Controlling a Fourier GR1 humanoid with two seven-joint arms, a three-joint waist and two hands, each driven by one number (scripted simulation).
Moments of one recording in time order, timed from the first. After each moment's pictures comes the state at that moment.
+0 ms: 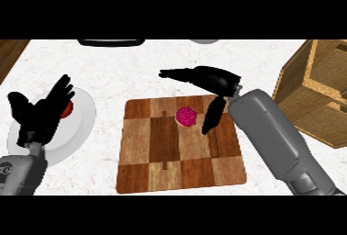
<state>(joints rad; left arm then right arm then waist) -0.22 0.39 0.00 -1.36 0.21 0.07 0.19 -0.84 -0.17 0.31 -1.00 0.48 0.52 -0.33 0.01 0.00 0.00</state>
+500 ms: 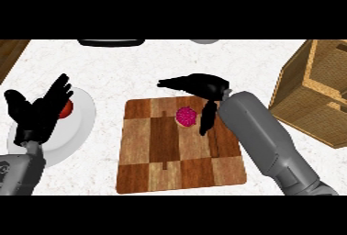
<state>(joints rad) -0.23 0.38 0.03 -1.36 0.19 0.04 0.21 -0.88 -0.12 0.34 -0.81 0.64 0.47 -0.40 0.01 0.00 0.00</state>
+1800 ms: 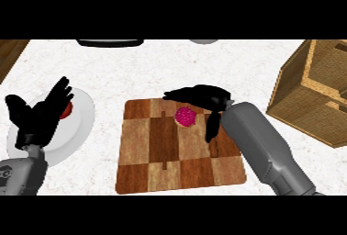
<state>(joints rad) -0.20 0.31 0.10 -1.39 0.12 -0.01 0.21 -0.81 -0.09 0.29 -0.75 0.84 0.42 -0.56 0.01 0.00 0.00</state>
